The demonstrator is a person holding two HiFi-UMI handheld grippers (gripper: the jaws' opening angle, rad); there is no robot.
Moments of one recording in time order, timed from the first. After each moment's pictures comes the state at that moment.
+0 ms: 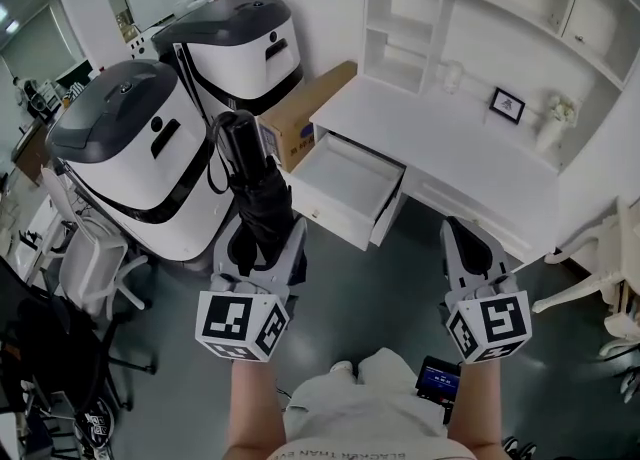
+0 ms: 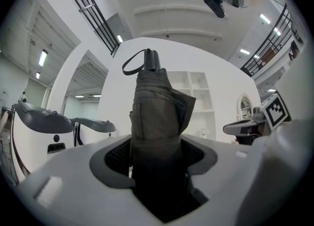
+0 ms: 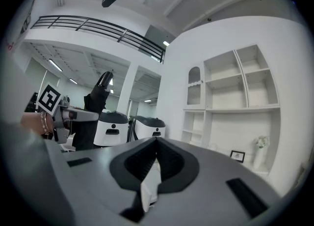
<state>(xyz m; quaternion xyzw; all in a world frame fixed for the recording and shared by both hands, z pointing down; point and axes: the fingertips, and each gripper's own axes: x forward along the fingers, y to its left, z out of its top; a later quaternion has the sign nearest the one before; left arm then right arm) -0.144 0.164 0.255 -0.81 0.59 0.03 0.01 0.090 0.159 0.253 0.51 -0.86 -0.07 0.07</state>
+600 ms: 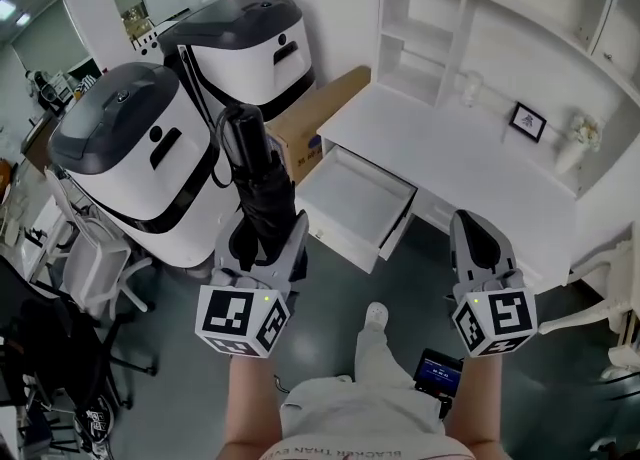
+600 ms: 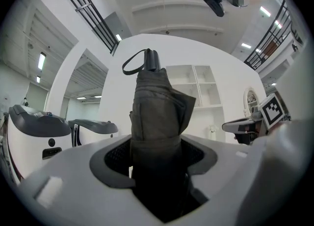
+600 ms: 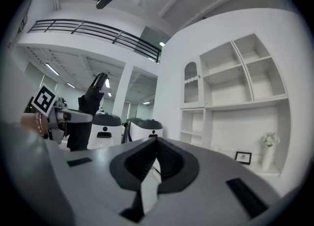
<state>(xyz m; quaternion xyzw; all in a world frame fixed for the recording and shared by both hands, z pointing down) -0.145 0.077 0.258 -0.80 0.60 0.02 0.01 0.101 0.054 0.257 0.51 -0.86 -0.06 0.05</state>
